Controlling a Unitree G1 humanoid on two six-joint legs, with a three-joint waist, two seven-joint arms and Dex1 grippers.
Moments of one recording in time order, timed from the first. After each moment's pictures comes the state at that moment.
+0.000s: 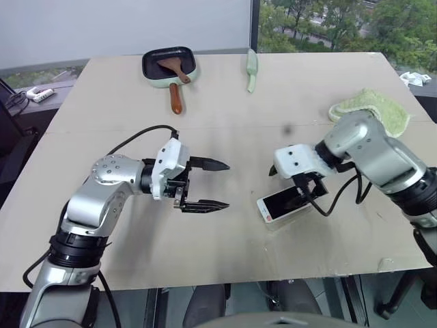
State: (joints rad) left arm -0.39 0.76 -0.04 -0.20 -0.55 0.37 -1.36; right arm -0.91 -0.82 0.54 -0.19 0.05 0.50 1.51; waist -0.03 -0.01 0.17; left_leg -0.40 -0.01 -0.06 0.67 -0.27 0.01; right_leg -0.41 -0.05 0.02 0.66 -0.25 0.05
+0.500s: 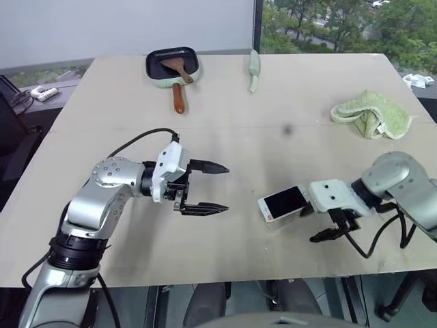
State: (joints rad) left arm -0.37 0.76 -0.04 -0.20 -0.54 0.36 -1.36; right arm -0.49 -1.03 0.41 -0.49 0.20 0.66 1.48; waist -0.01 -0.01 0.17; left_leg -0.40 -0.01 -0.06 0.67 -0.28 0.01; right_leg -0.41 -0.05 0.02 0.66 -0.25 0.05
